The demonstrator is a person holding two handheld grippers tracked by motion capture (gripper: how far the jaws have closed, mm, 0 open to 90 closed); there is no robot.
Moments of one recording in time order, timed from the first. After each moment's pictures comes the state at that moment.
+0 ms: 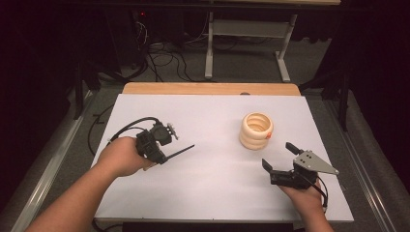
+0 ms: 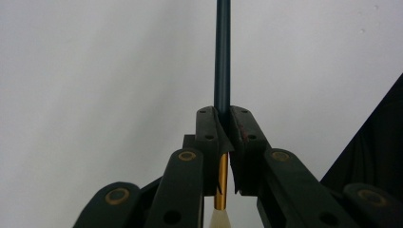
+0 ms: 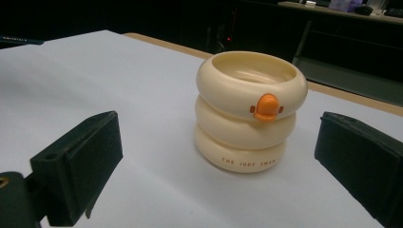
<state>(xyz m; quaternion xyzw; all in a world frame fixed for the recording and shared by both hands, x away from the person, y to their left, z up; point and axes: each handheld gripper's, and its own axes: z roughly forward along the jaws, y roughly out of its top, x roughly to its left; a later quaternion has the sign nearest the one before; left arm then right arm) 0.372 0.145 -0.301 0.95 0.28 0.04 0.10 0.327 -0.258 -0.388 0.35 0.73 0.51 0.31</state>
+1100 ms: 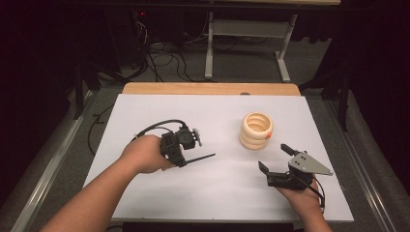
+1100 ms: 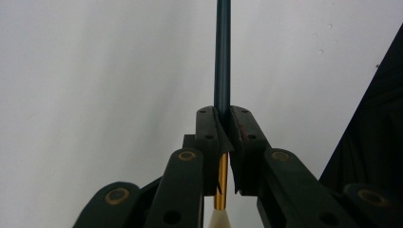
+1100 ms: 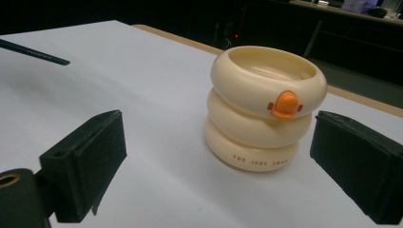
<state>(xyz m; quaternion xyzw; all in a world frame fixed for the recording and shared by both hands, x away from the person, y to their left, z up) 0.378 0.092 -0.311 0.98 0.19 0.01 0.08 0.326 -0.251 -0.393 0.32 0.74 0.50 0.31</state>
